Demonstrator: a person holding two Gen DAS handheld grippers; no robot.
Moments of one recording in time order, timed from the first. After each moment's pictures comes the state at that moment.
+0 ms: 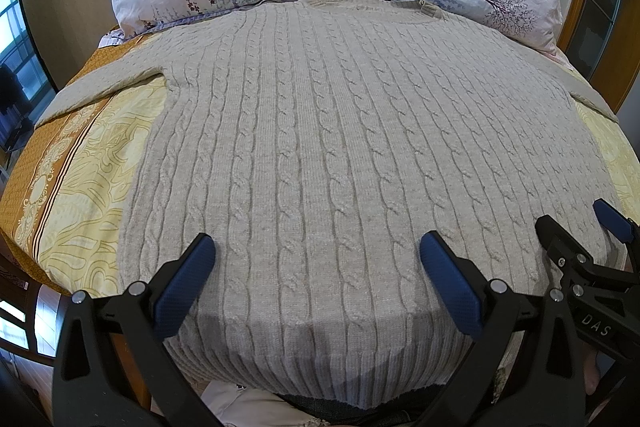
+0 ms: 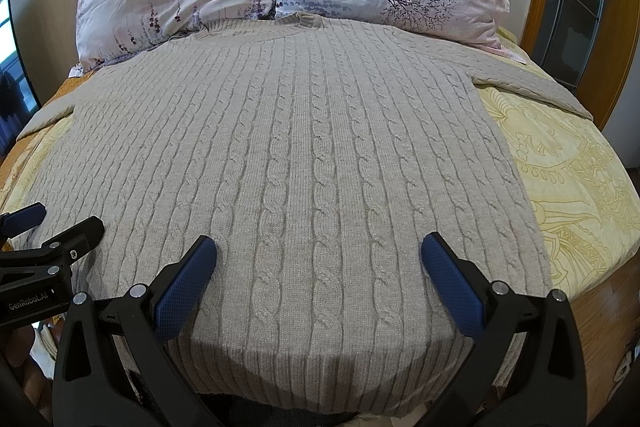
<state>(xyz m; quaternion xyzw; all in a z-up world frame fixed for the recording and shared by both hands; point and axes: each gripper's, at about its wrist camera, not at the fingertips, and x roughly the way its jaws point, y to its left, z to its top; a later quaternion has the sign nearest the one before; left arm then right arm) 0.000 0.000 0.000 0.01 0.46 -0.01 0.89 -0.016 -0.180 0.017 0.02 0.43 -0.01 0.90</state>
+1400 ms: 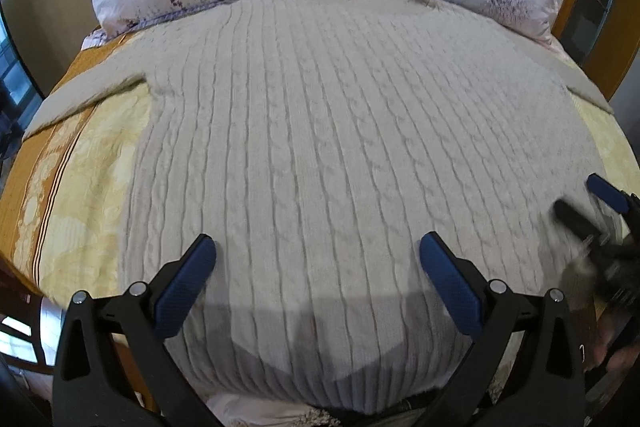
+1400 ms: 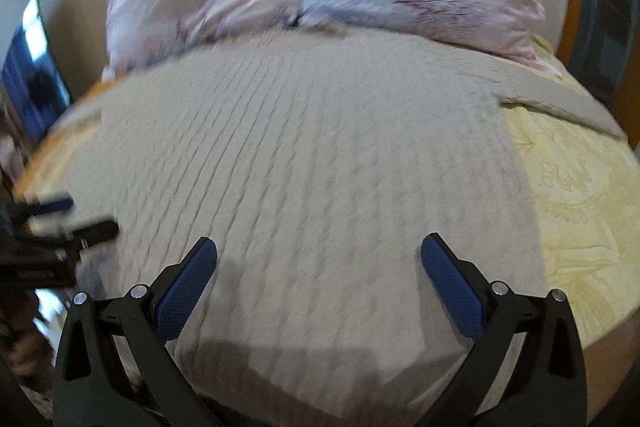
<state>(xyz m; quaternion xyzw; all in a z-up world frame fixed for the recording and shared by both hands) 0.023 0.005 0.006 0.02 0.48 -0.03 0.88 0.004 -0.213 0.025 0.05 0.41 0.07 0.91</state>
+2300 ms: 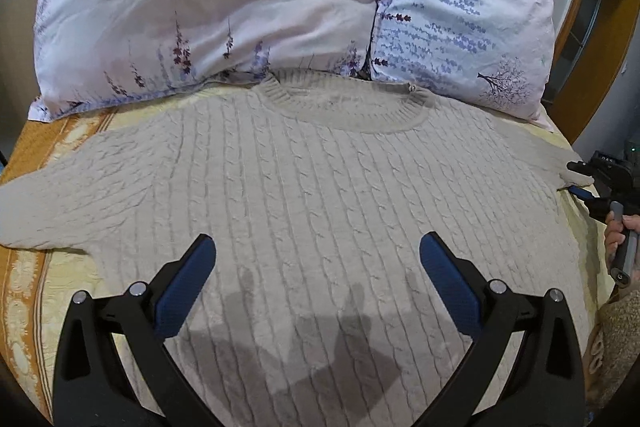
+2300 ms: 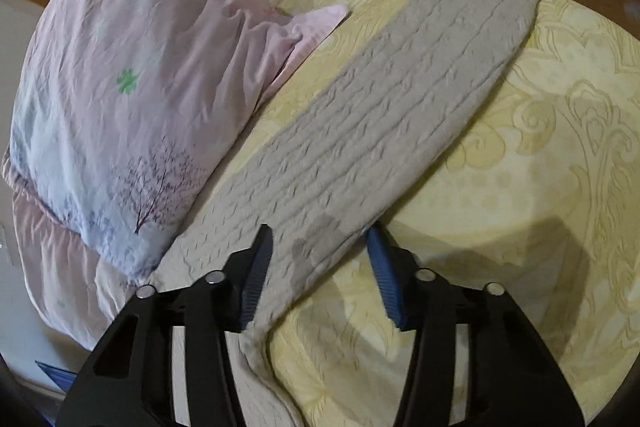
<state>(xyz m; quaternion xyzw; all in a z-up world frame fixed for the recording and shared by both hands) 0.155 0.012 0.046 -0.02 0.43 -0.10 0.89 0.137 -0.484 0.006 0.45 0.40 -0.14 0.79</state>
